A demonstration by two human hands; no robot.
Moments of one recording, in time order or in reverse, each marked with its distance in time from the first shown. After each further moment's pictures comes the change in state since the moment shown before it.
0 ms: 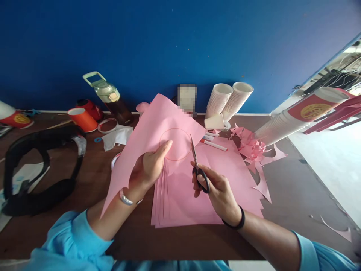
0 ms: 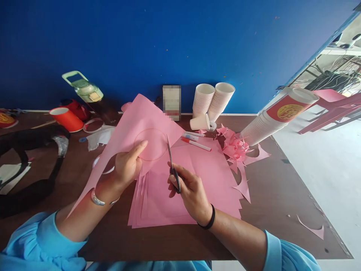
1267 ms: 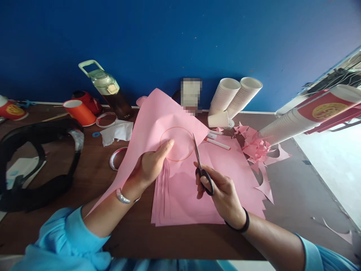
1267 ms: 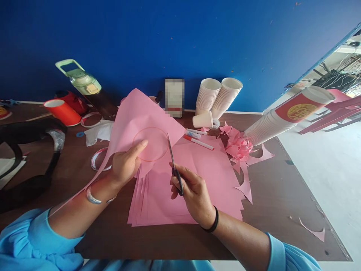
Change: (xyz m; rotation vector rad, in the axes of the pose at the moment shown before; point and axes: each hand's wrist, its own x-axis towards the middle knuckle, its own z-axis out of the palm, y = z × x) left_hand 0.003 0.017 -0.012 -0.184 -0.164 -0.362; right_hand -0.003 -0.005 0.000 -0.051 -0.004 -0.004
